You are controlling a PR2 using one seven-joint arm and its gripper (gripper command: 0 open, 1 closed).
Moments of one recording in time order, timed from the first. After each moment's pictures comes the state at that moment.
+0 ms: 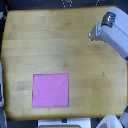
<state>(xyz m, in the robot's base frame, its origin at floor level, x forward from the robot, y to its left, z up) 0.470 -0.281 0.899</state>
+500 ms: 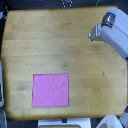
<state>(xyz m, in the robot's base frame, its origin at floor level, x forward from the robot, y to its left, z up) 0.468 -0.281 0.897</state>
